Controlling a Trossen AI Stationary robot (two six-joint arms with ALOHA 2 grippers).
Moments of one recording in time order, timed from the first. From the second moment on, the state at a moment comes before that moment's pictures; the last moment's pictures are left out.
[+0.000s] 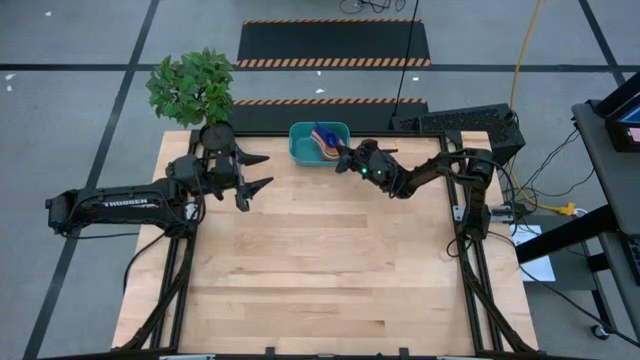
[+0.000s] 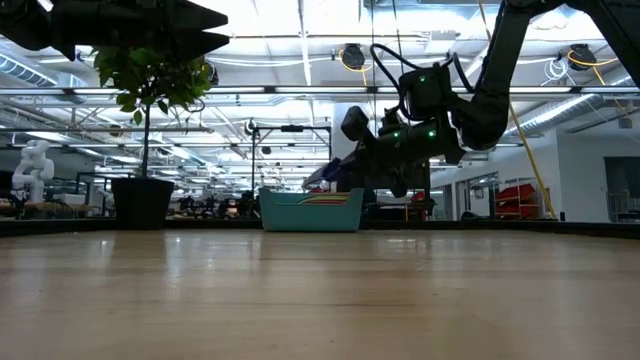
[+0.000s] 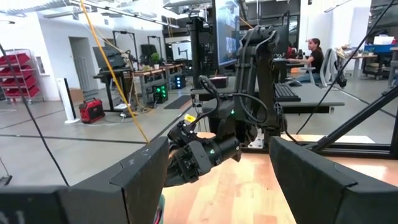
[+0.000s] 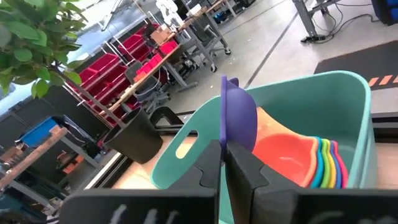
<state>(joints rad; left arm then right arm) 0.29 0.75 0.41 0.46 0.09 0.08 -0.40 1.91 0.68 1.14 0.34 0.70</state>
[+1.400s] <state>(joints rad) 0.22 0.75 0.41 0.45 0.11 0.11 -0.41 1.70 0.67 0.90 -0.08 0.26</state>
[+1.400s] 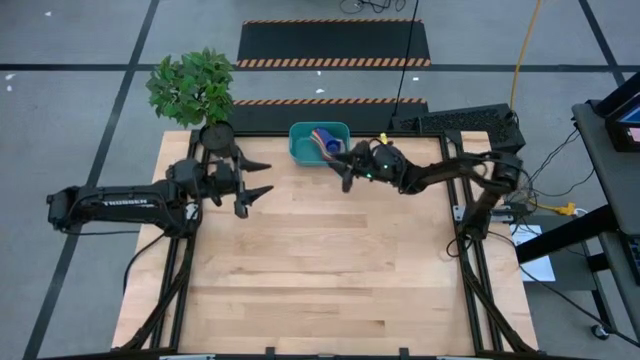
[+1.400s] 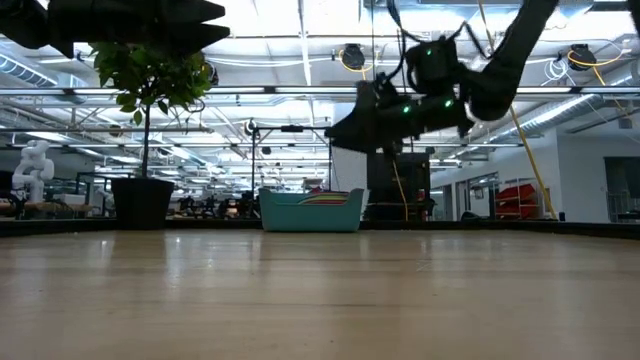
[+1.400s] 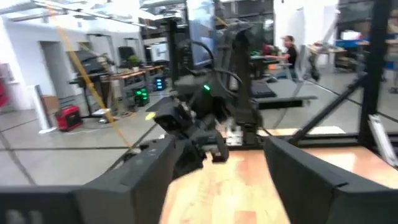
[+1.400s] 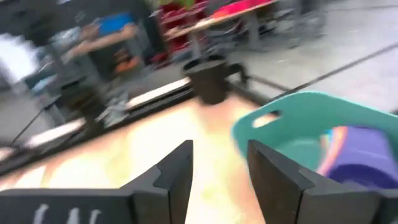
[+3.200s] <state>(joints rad) 0.01 0.74 0.15 0.47 -0.18 -0.01 0.01 0.38 0.02 0.42 0.03 -0.03</state>
